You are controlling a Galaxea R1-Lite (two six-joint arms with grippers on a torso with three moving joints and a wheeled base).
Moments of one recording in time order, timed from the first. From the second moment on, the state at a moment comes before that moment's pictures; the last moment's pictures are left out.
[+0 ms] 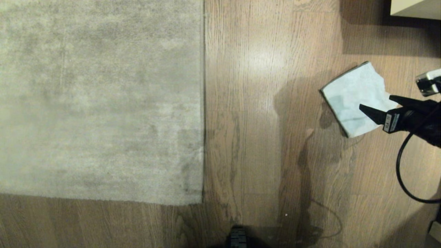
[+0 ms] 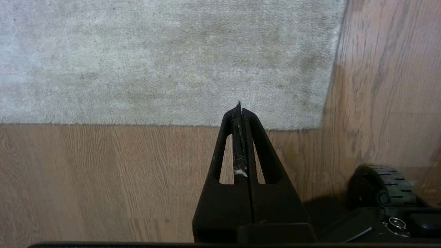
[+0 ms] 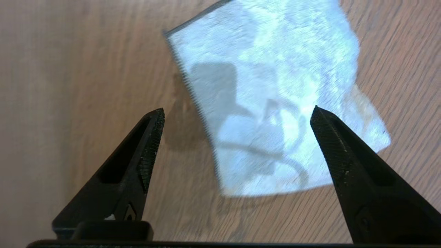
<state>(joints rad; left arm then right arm) 0.00 0.00 0.00 0.00 -0.01 0.00 -0.18 1.59 -0.70 -0.91 0.29 -0.21</state>
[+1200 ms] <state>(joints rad) 0.00 0.00 0.00 0.00 -0.01 0.00 -0.27 1.91 -0.96 -1.03 0.35 -0.24</state>
